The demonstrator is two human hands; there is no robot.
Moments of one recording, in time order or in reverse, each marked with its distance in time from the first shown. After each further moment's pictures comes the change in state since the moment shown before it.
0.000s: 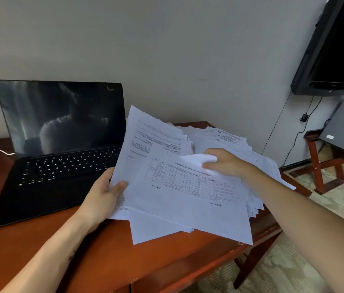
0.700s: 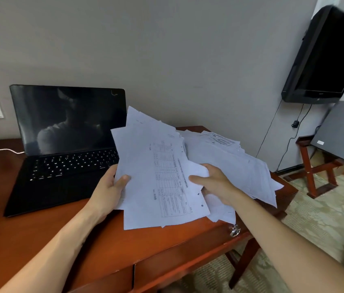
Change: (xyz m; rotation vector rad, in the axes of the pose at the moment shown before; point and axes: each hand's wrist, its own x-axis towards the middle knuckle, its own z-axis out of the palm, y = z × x) left_hand -0.009 0.002 0.003 -0.027 0.000 0.056; right_hand -0.077 -0.041 0.055 0.622 0.123 0.192
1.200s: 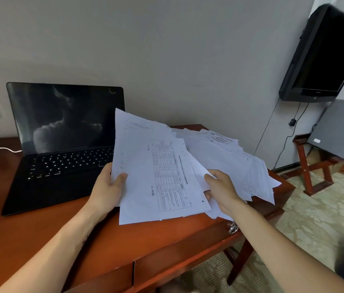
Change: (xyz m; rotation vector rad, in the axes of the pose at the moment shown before) left_hand 0.004 -0.005 0.001 0.051 0.119 0.012; right_hand -0.026 0.011 0.009 0.159 0.245 0.034
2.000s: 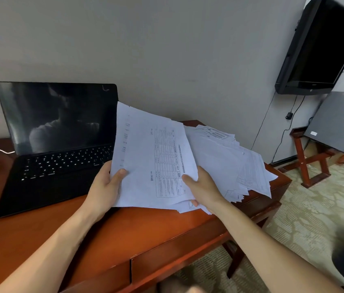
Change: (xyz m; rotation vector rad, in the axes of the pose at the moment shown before) left_hand -0.005 0.001 0.004 -0.025 -0.085 0.052; right_hand -0.018 -0.002 0.029 -0.205 -0.134 -0.084
